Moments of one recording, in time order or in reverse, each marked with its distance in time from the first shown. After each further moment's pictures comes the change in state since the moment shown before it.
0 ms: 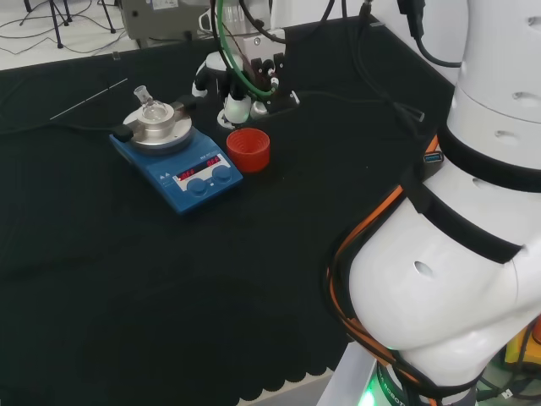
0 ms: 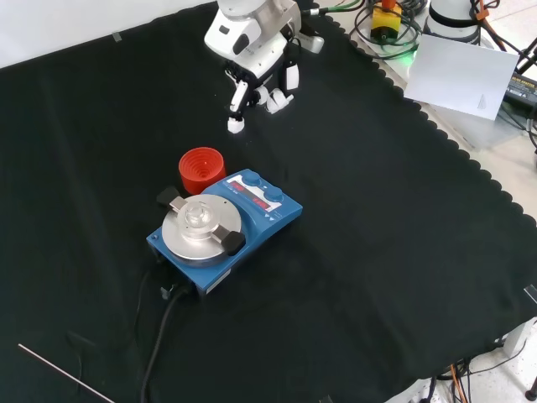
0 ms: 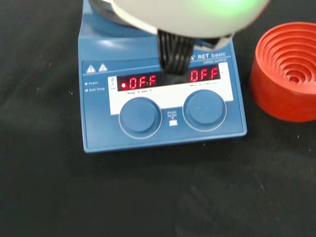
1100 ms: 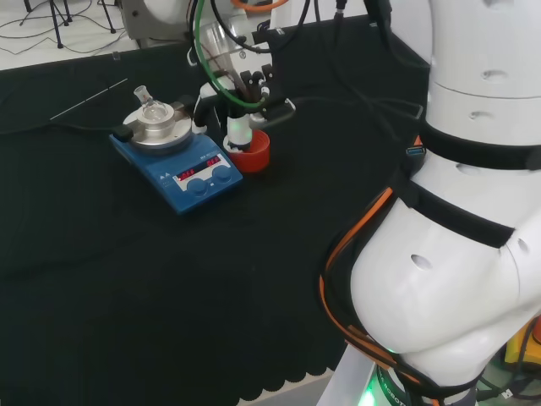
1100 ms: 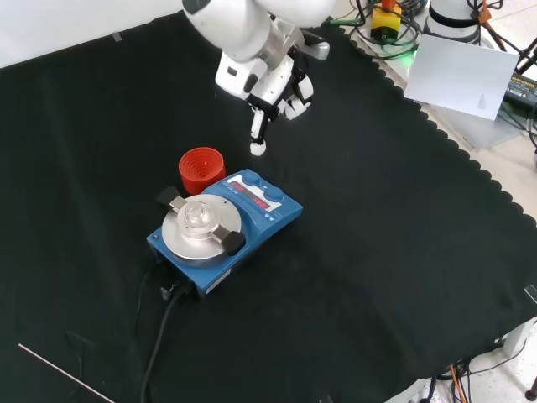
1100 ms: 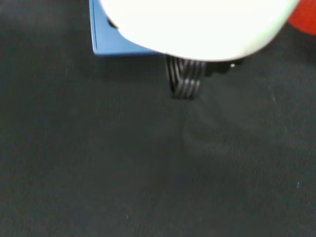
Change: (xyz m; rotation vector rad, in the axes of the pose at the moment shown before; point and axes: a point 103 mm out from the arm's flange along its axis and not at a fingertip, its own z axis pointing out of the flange) arm 0.011 -0.004 0.032 0.274 -0.056 -0.046
